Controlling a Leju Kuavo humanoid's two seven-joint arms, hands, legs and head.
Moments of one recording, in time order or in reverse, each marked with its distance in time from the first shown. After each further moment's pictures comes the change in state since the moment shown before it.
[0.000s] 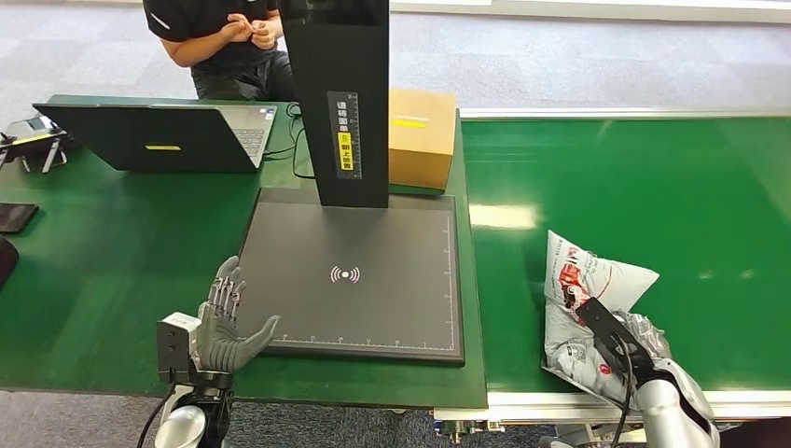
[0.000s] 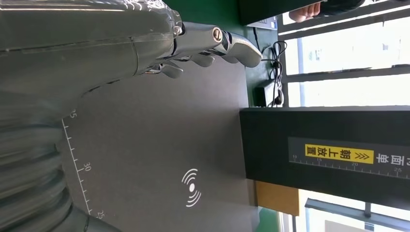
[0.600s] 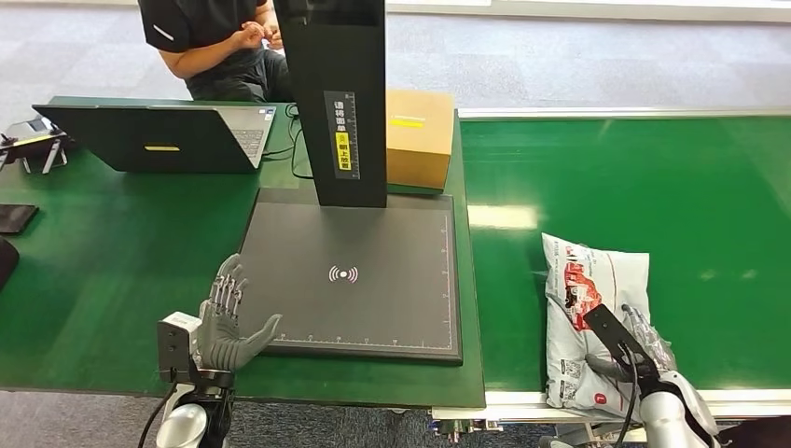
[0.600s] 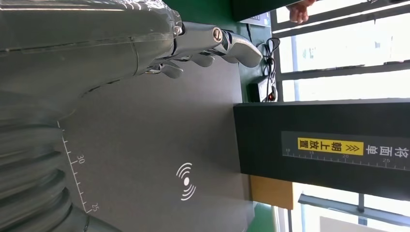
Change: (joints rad) left arm -0.006 0.000 -0.008 0.003 0.003 -0.004 -0.014; right arm 0.048 0.014 -0.049 -0.056 -0.018 -0.008 0.008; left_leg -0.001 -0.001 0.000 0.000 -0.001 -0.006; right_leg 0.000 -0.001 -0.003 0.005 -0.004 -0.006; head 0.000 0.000
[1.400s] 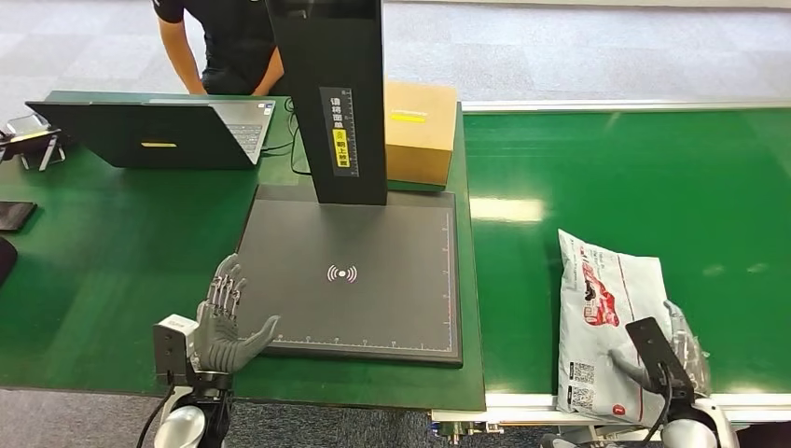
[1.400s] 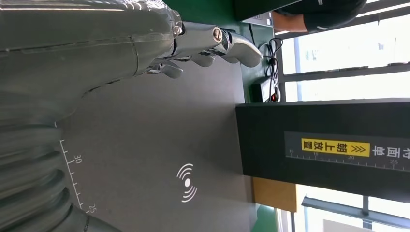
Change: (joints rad) left arm 0.008 -0.001 0.000 -0.016 0.003 -0.007 -0.009; right arm 0.115 0.048 -0.112 -0.226 -0.207 -0.101 -0.146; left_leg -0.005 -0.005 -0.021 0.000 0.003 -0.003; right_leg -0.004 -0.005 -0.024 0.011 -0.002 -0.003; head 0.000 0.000
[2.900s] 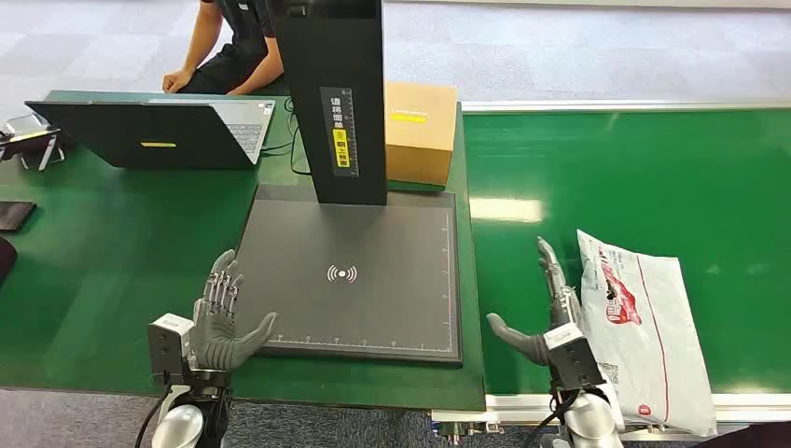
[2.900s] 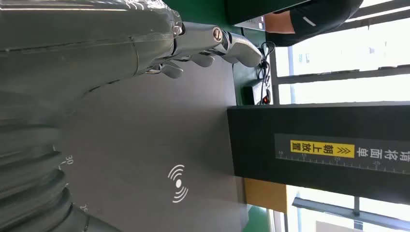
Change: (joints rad) left arm 0.010 -0.002 -0.003 -0.036 0.007 0.007 0.004; right arm 0.032 0.123 0.441 -0.279 -0.379 -0.013 -0.358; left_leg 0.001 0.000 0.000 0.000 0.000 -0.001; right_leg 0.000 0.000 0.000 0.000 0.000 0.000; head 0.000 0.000
